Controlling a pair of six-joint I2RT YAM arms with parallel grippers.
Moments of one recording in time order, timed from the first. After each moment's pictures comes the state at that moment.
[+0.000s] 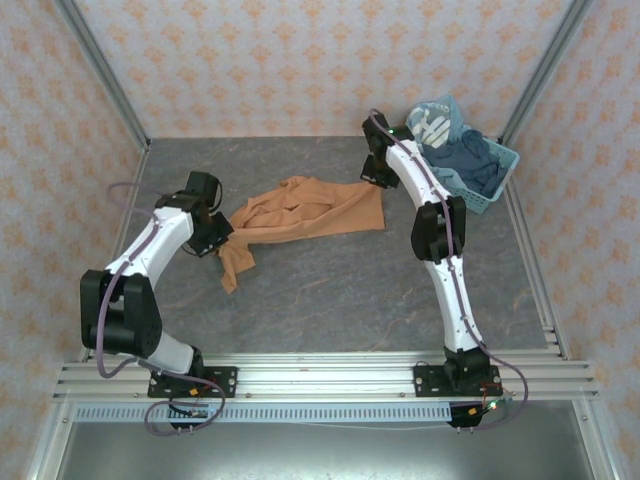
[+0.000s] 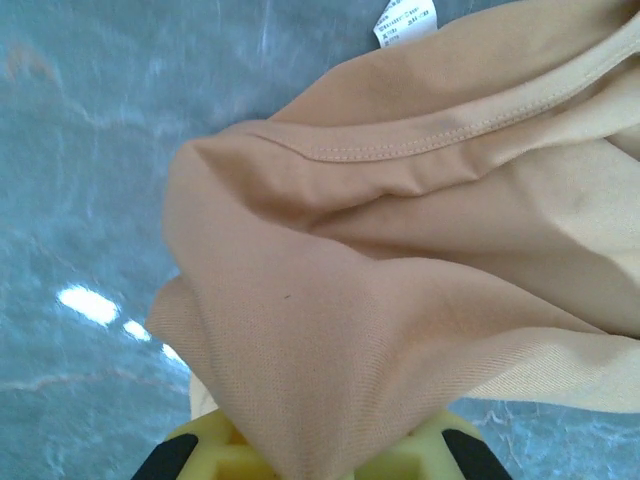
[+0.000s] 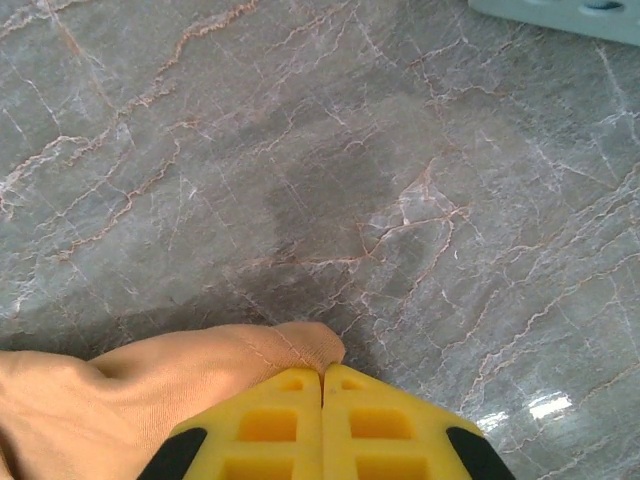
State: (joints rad) left arm -0.04 1.52 1.14 -0.91 -0.03 -0.74; right arm 0.31 2.56 2.51 -1.26 0.11 0.67
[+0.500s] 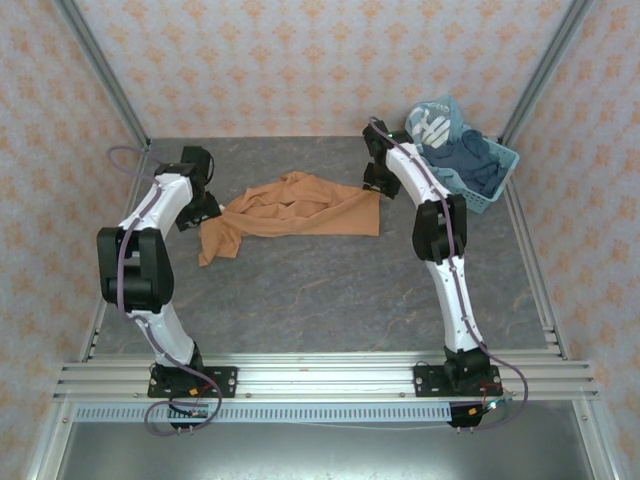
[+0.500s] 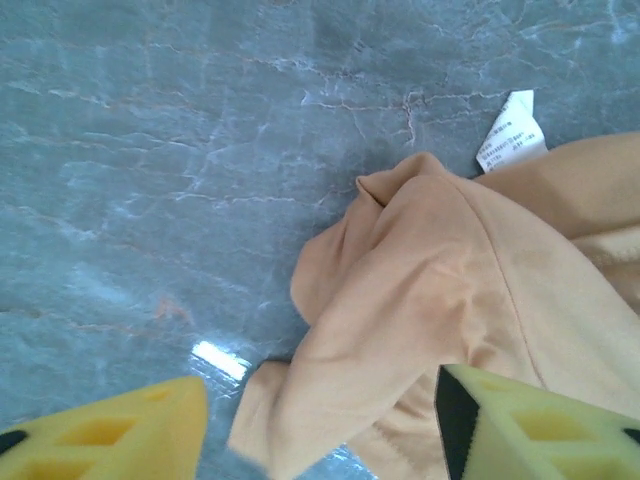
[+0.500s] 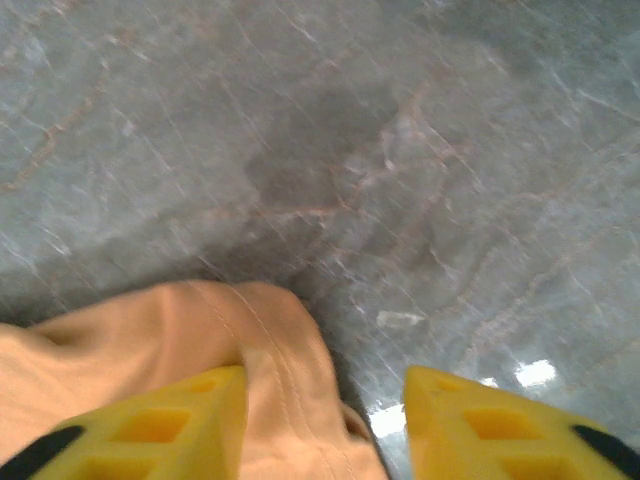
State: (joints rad) left arm 0.04 1.76 1.41 -0.97 -0.23 -0.52; right arm 0.30 2.51 2.38 -1.25 0.08 0.66
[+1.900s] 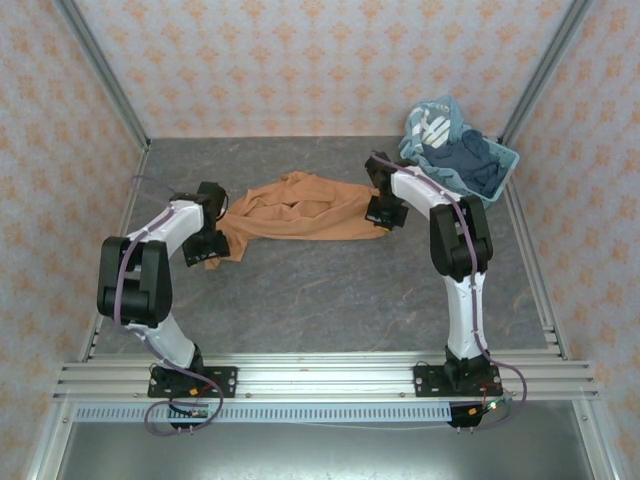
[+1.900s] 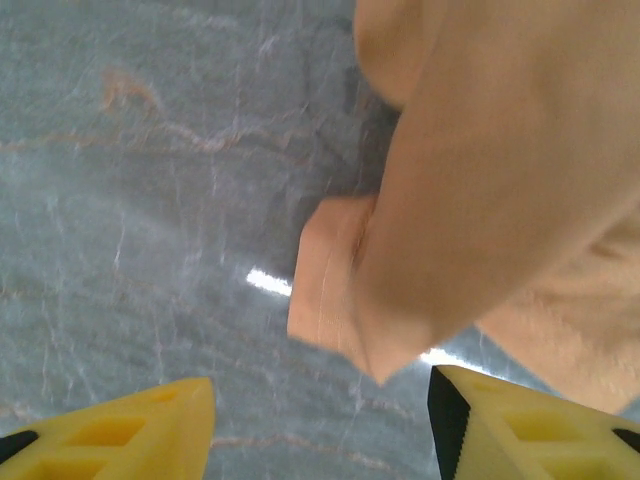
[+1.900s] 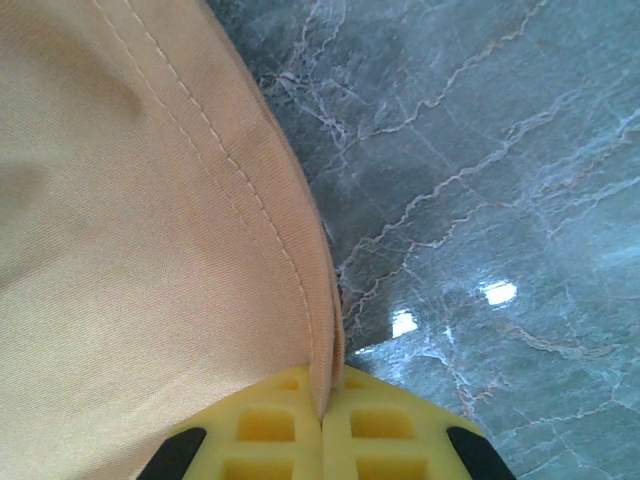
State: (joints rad) left arm -0.03 1.72 1.13 -0.96 -0.21 -0.47; right arm 0.34 2.18 1.73 -1.04 0.04 0.69
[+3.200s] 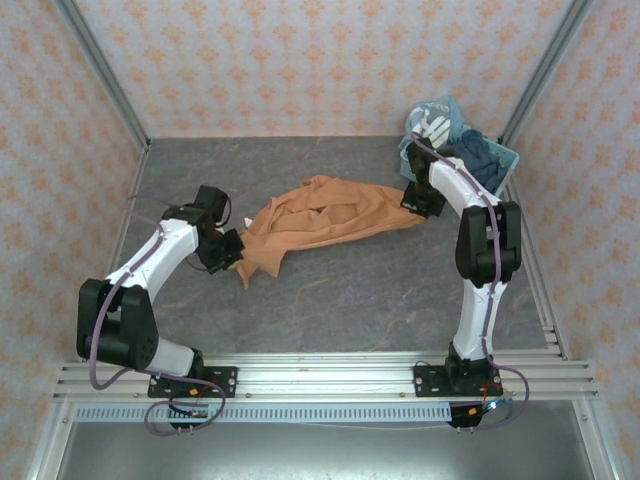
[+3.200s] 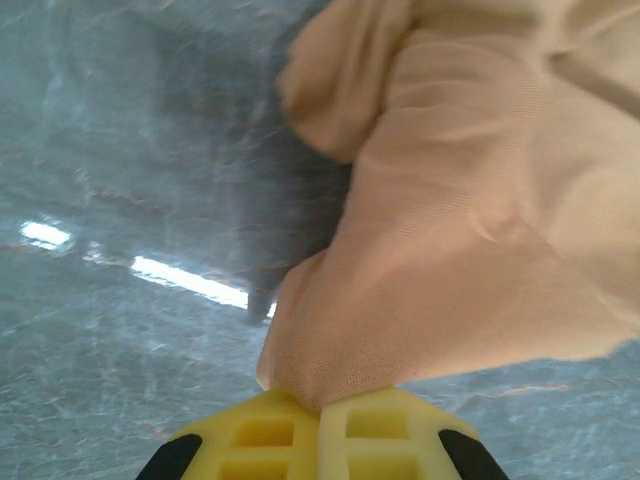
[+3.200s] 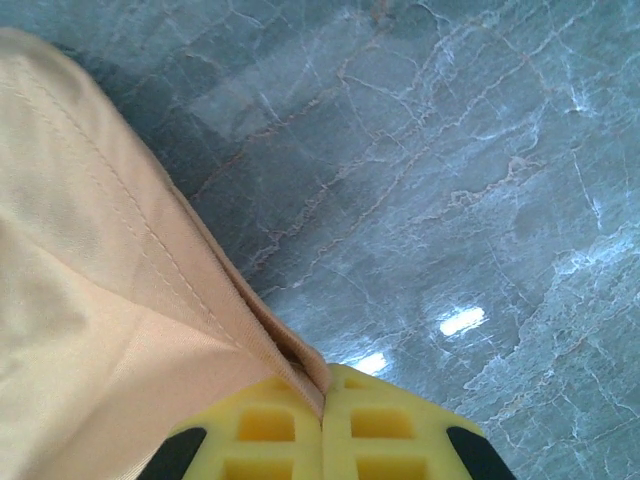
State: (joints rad) left arm -0.10 1.45 1.01 -0.94 0.18 -0.74; right arm 0.16 2.04 1.70 -1.08 0.13 0.61
